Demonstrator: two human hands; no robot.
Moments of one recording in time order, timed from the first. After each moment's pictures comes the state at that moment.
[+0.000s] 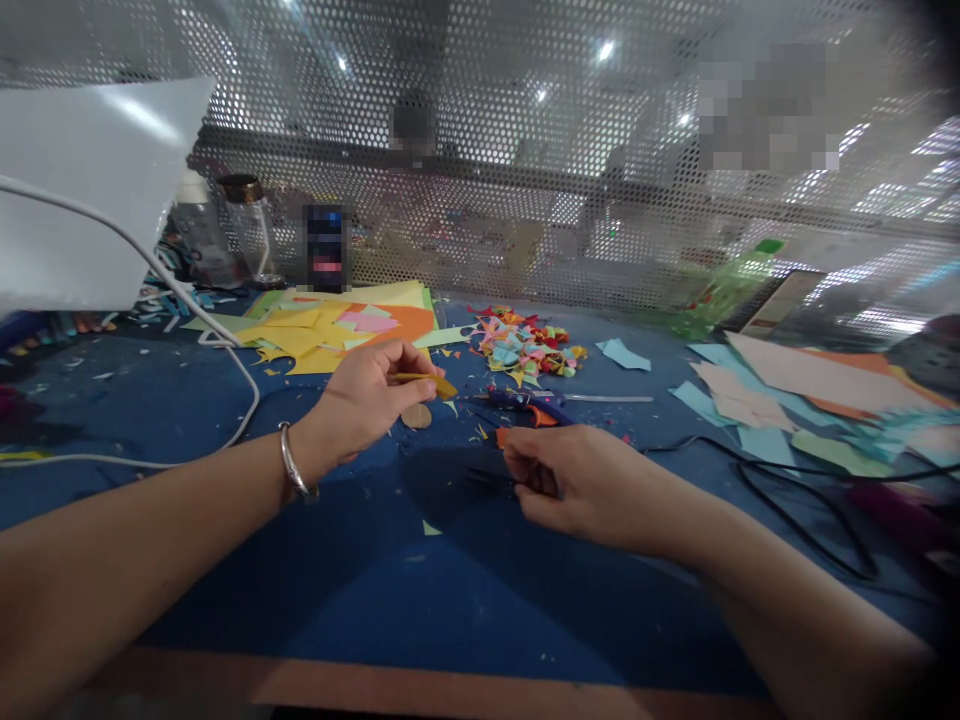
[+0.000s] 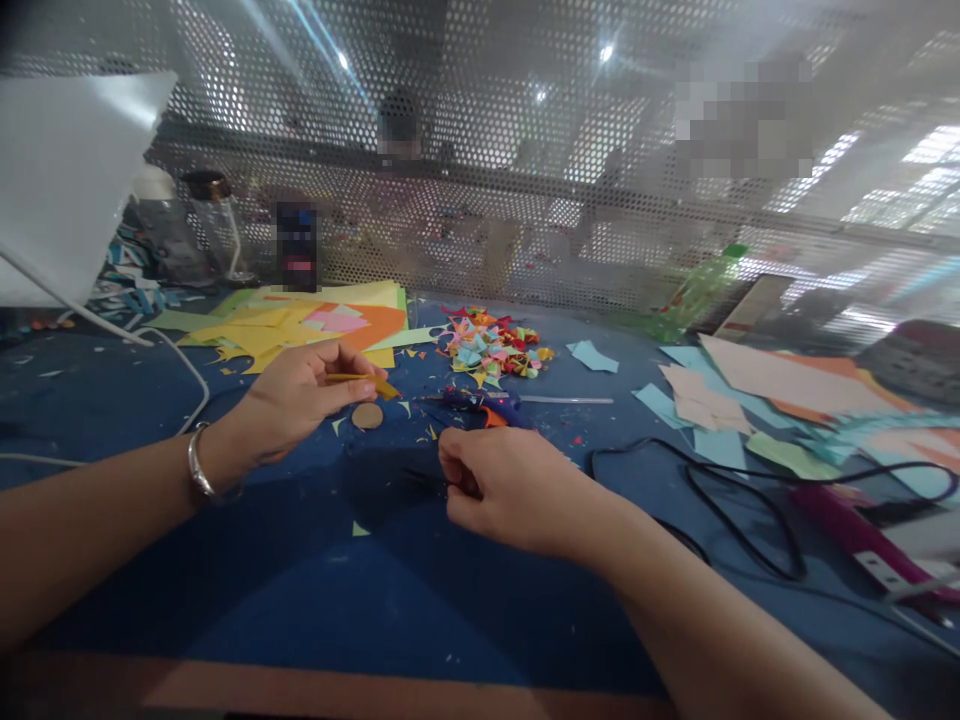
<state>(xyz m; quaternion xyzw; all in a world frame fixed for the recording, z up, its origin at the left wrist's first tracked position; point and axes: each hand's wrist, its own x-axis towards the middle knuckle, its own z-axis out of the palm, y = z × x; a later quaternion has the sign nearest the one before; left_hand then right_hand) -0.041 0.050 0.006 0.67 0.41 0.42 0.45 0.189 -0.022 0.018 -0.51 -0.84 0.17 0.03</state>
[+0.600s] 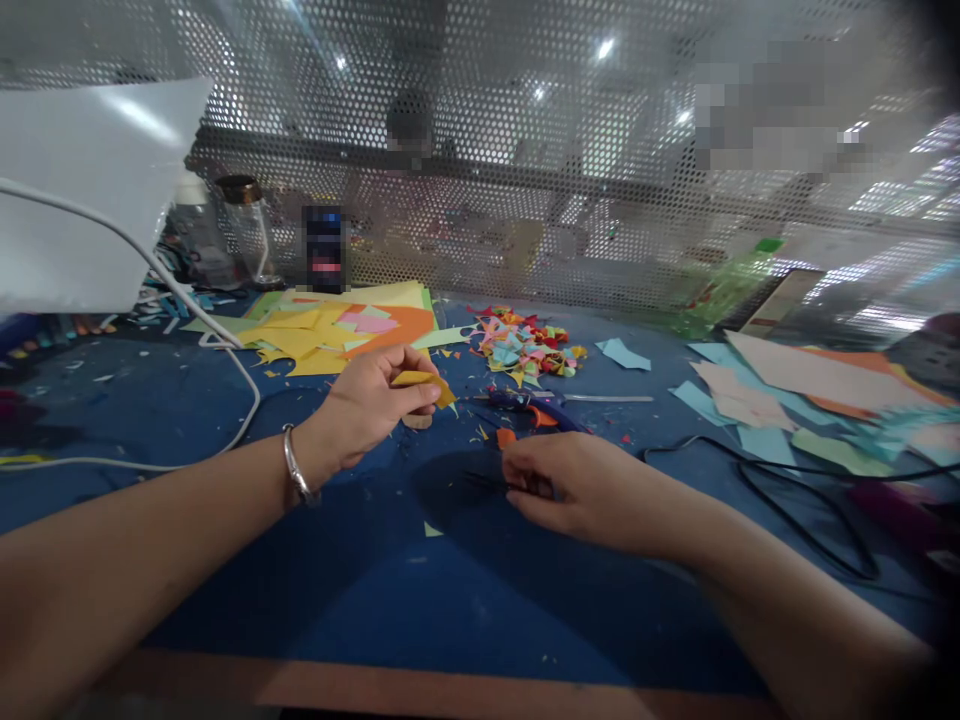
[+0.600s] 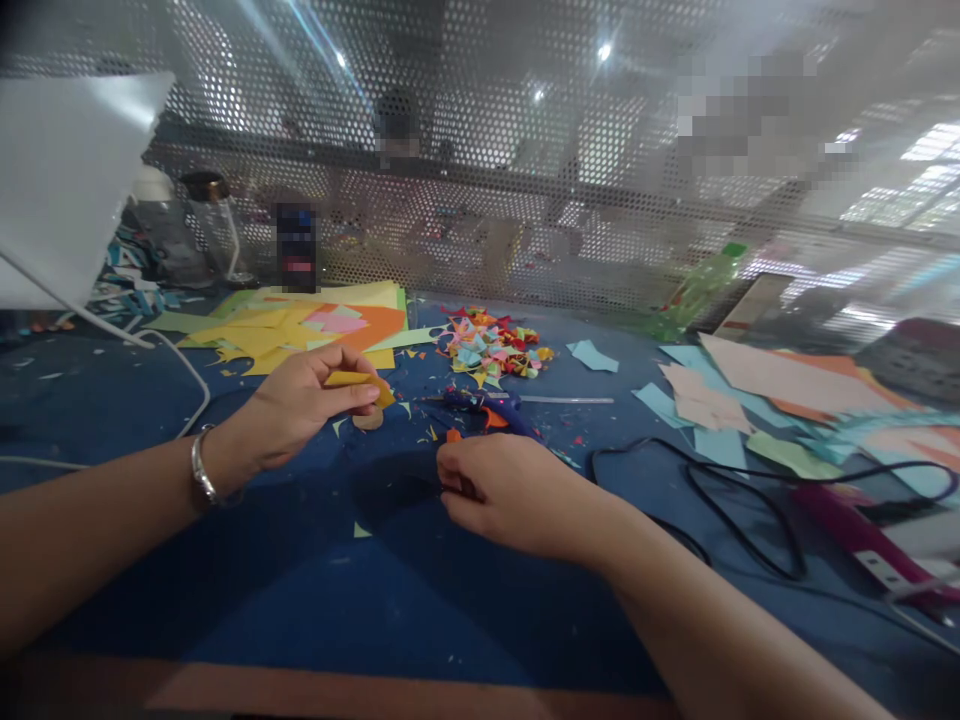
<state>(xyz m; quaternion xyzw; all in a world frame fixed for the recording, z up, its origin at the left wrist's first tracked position) -0.035 0.045 0.007 0.58 0.37 0.44 0.57 0.190 -0.020 0.016 -0.48 -0.86 0.17 0.03</state>
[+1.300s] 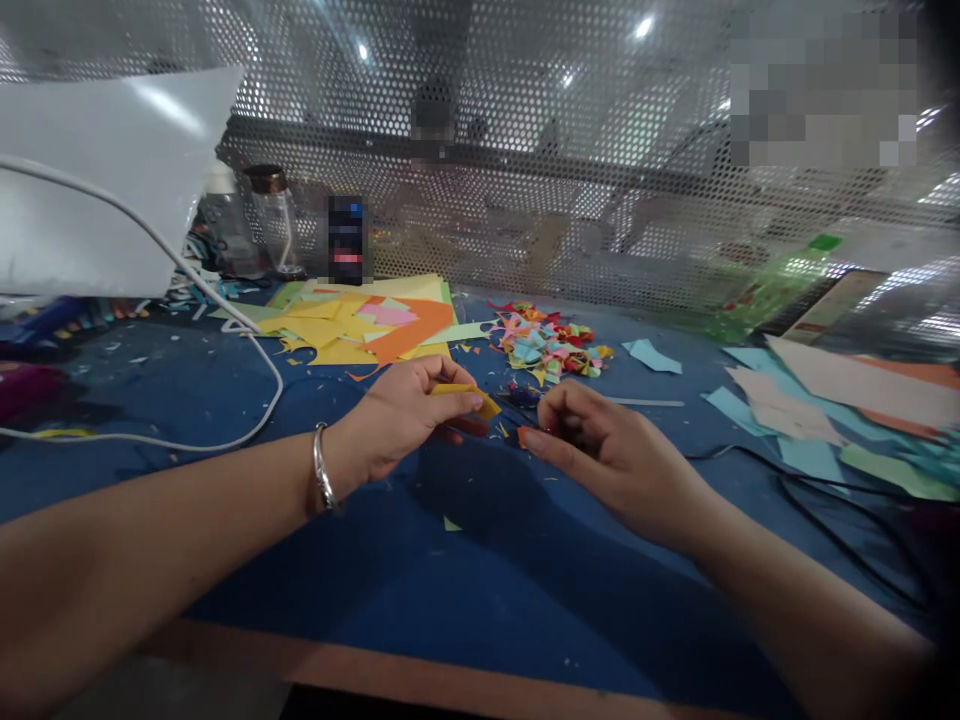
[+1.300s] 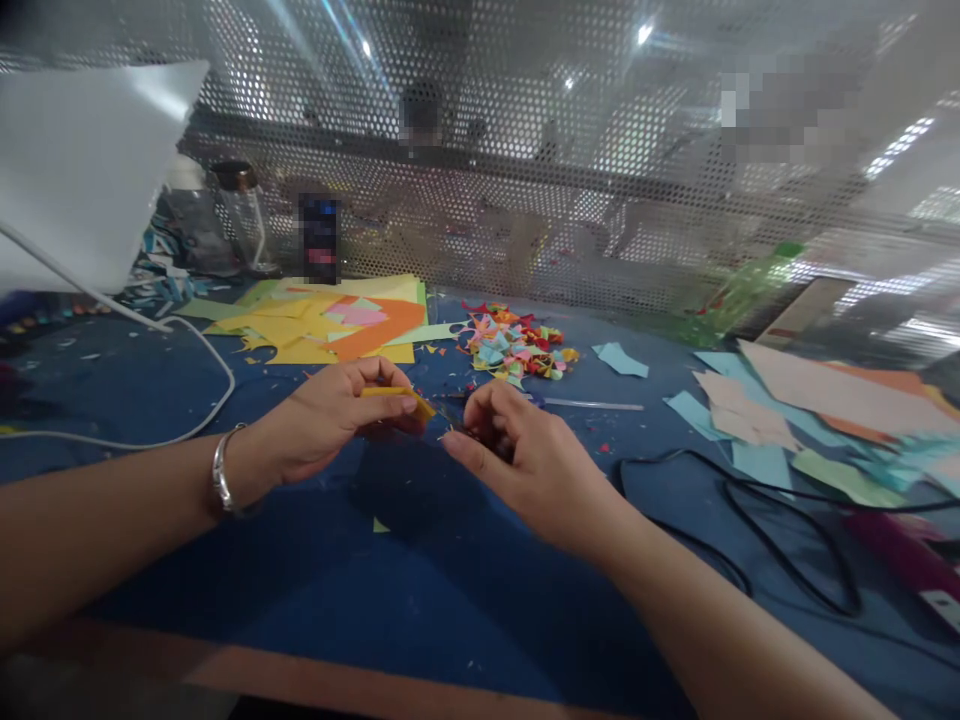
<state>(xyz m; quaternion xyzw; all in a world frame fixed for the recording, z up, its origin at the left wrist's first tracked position) -0.028 0.028 0.012 0.54 0.39 0.37 0.65 0.183 -0.019 0.012 -0.53 -0.77 0.23 0.28</state>
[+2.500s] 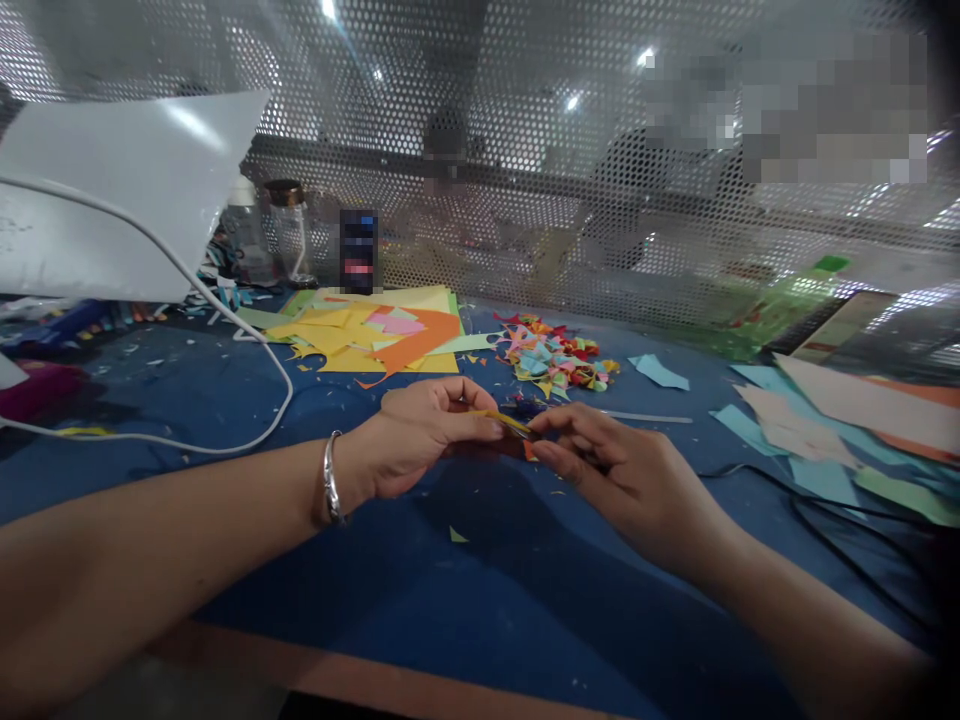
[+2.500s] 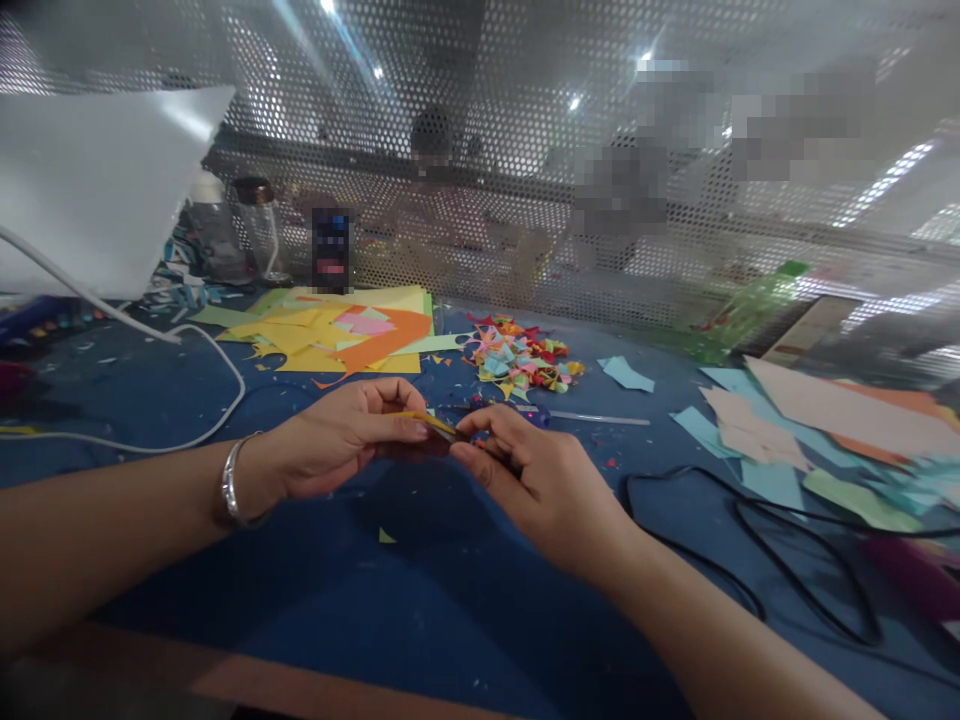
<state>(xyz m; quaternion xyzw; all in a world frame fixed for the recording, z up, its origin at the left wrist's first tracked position) -0.026 0.022 0.011 0.47 0.34 0.36 0.74 0.181 -0.025 0.012 -0.53 -0.79 0.18 0.26</state>
